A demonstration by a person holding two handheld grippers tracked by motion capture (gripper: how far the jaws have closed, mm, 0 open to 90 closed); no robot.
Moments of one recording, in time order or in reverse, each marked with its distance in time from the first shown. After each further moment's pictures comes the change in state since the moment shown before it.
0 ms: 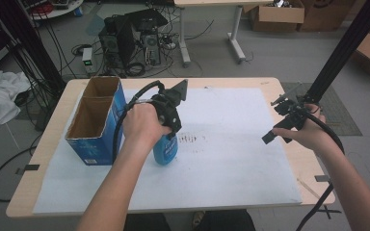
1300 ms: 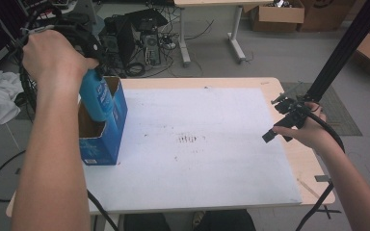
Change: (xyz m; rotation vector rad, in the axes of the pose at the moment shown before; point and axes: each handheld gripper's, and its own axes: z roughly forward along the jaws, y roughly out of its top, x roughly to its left) left arm 0.145 -0.078 -0.153 -0.115 0.097 -0.568; right arm -0.001 0.002 -0.004 0.001 -0.005 0.003
